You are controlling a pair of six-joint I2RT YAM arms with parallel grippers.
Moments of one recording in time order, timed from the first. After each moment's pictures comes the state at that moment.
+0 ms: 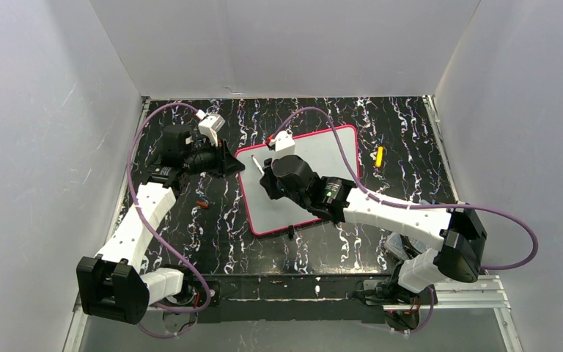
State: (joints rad) left arm -0.20 1.17 0.97 -0.37 0.66 -0.15; right arm 1.13 1.47 1.21 -0.22 0.37 0.44
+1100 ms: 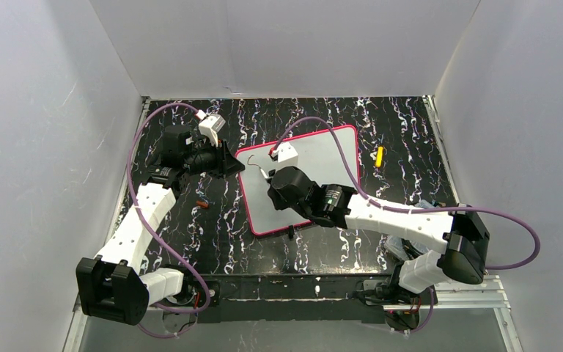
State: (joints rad) left arm -0.20 1.16 0.97 -0.38 0.65 -0.14; right arm 1.17 1.45 1.17 -0.32 0.44 0.50
